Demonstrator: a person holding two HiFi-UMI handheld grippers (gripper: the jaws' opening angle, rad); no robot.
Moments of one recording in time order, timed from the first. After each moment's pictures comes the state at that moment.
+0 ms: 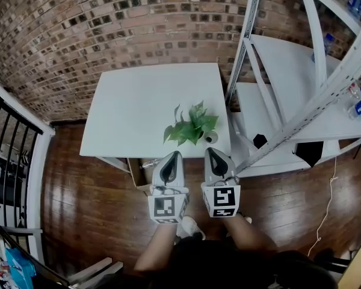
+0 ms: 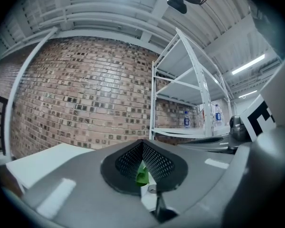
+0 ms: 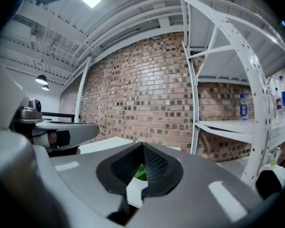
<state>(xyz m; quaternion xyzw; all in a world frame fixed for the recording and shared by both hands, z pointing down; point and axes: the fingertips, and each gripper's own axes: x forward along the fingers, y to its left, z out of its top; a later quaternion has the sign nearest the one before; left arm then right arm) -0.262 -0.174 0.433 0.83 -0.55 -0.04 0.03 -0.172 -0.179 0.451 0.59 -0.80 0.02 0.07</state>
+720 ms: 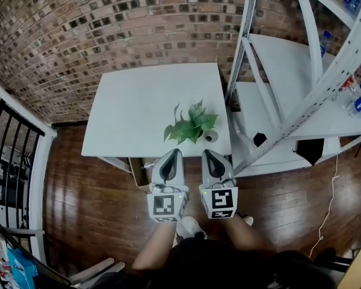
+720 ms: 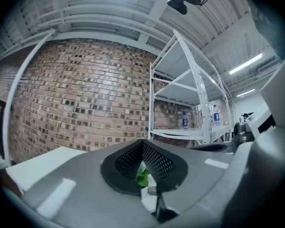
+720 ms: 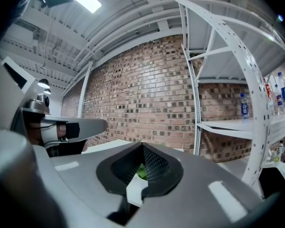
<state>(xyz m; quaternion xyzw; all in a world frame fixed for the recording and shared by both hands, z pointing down) -0.260 -0.170 0.422 0.84 -0.55 -0.04 0.01 -0.178 -0.166 0.451 0.58 -0.81 0.01 0.05</state>
